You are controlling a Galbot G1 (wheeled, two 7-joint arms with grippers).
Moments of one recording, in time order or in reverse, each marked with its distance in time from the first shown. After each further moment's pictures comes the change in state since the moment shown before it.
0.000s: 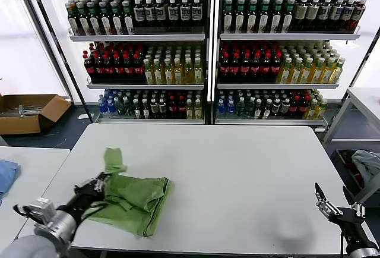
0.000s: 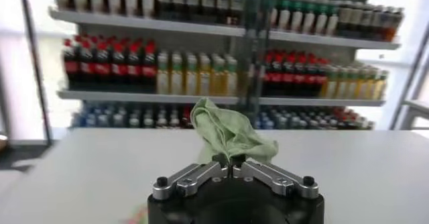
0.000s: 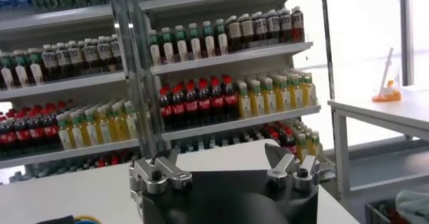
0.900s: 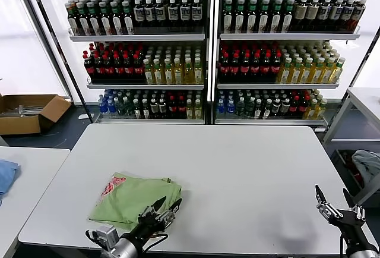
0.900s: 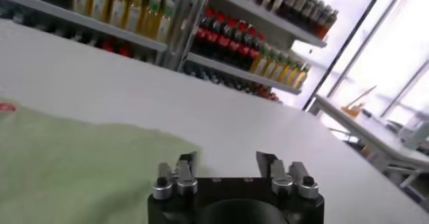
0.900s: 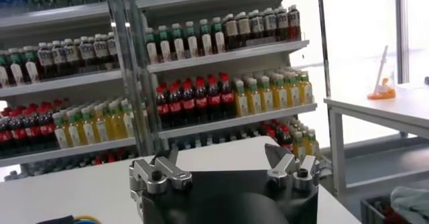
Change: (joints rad) left arm 0.029 -0.160 0.307 -0.025 0.003 0.001 -0.038; right arm -0.004 0.008 0.002 -0.012 -0.007 0.013 -0.002
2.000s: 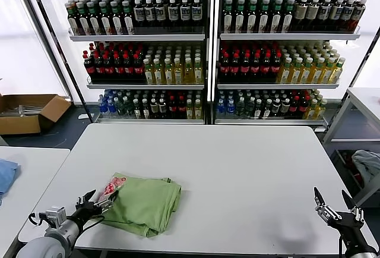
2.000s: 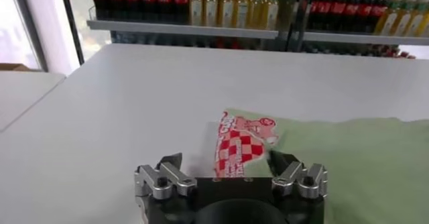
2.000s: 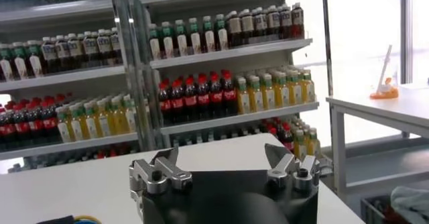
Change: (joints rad) left arm -0.111 0.194 -0.275 0.379 0.073 -0.027 0.093; right arm -0.015 0.001 -0.009 0.005 -0.013 0.006 -0.001
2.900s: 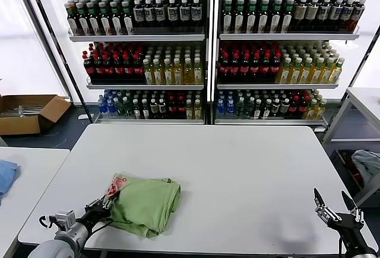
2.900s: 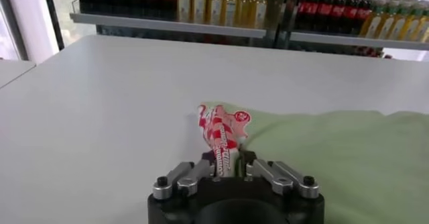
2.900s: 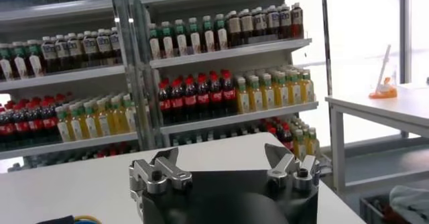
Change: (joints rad) left arm -0.001 -0.041 0.030 0.009 0.020 -0.010 0.013; right arm -0.008 0.000 -0.002 -0.002 -0.001 0.011 0.000
